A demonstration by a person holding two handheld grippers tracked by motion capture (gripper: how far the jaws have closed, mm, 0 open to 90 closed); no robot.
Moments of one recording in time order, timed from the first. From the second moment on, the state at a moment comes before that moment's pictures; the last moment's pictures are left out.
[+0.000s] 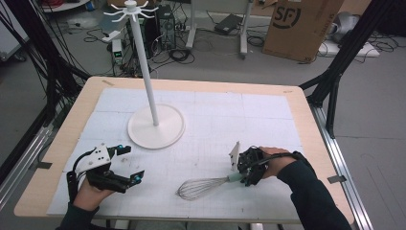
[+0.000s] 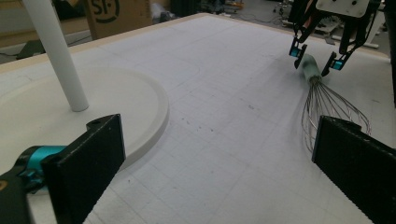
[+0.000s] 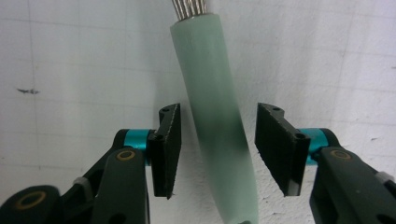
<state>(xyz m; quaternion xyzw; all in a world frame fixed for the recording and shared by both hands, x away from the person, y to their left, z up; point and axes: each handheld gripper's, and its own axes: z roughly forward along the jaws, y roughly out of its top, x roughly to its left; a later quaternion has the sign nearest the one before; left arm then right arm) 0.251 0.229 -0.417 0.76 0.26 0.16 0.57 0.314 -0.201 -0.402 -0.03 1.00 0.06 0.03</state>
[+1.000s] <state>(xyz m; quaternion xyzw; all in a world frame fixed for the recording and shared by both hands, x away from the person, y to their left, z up) 0.251 0.229 -0.417 0.76 0.26 0.16 0.57 0.313 -0.196 -0.402 -0.04 1.00 0.07 -0.02</state>
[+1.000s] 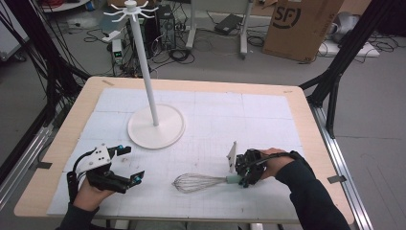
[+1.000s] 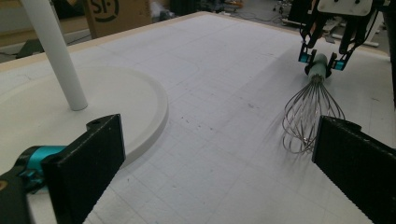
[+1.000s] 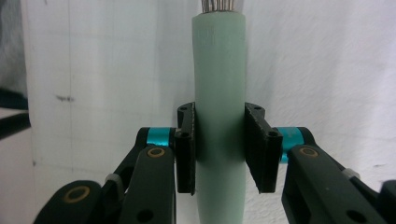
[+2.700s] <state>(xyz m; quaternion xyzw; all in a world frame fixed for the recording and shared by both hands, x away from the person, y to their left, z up) 0.249 0.230 -0.416 0.76 0.25 0.15 0.58 0.335 -0.098 -0.403 -0.10 0.99 0.11 -0.02</state>
